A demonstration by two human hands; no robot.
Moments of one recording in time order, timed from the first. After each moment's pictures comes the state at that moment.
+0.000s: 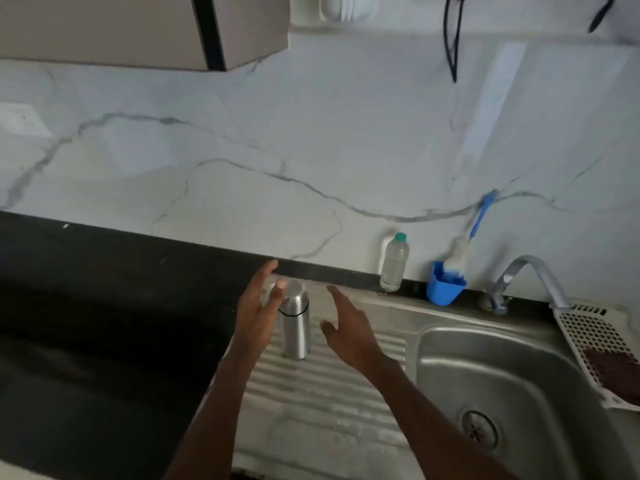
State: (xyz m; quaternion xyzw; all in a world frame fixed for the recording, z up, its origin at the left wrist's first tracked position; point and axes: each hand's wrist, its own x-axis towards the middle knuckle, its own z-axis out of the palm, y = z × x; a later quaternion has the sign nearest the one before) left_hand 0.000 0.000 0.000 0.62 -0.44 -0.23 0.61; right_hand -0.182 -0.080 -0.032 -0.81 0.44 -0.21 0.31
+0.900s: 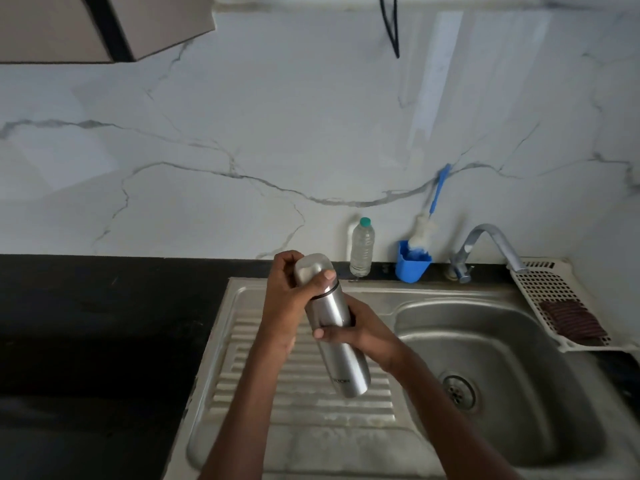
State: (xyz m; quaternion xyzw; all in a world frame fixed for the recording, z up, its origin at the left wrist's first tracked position) left_hand -0.084 -0.043 0.053 0.48 -0.40 -0.44 0.64; right_hand -0.246 -0.066 0.025 -0.65 0.36 -0.26 0.62
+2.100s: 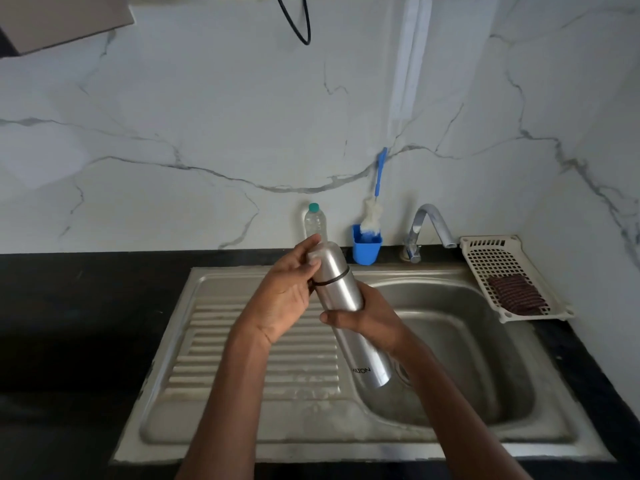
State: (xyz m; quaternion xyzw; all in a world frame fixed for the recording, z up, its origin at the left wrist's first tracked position) left_hand -0.189 -0.045 0.067 0.37 -0.35 -0.66 0.56; right_hand -0.378 -0.056 0.035 -0.63 0.45 -0.31 0.55
